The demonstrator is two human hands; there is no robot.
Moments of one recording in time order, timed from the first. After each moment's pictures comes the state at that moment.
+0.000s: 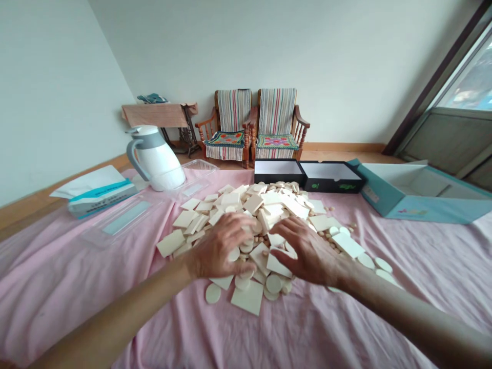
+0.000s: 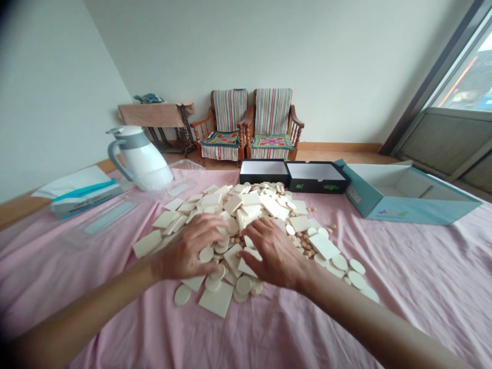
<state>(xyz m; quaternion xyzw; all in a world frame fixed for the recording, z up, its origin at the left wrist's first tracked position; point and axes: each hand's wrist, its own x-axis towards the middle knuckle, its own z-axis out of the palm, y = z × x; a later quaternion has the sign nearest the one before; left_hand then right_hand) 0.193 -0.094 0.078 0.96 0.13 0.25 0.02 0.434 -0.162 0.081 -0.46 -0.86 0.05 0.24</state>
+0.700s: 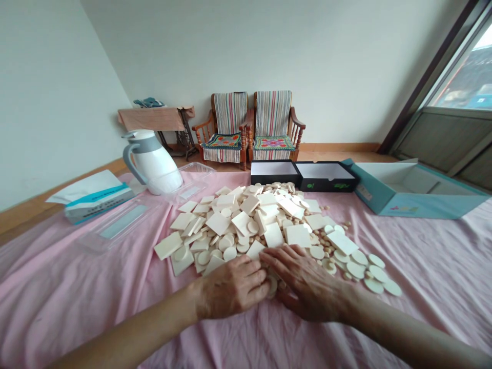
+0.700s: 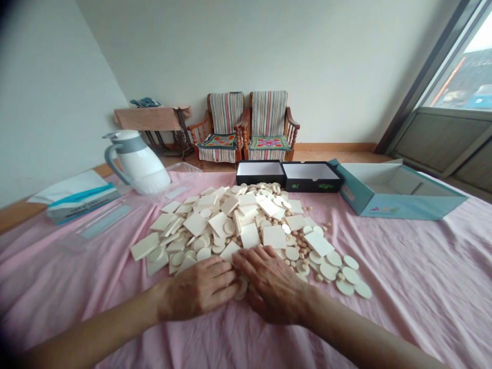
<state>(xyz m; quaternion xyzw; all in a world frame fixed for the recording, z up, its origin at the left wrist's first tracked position) 0.212 -0.143 0.051 0.98 0.00 0.13 -0.16 0.432 -0.200 0.054 -0.43 -0.89 0.10 0.13</state>
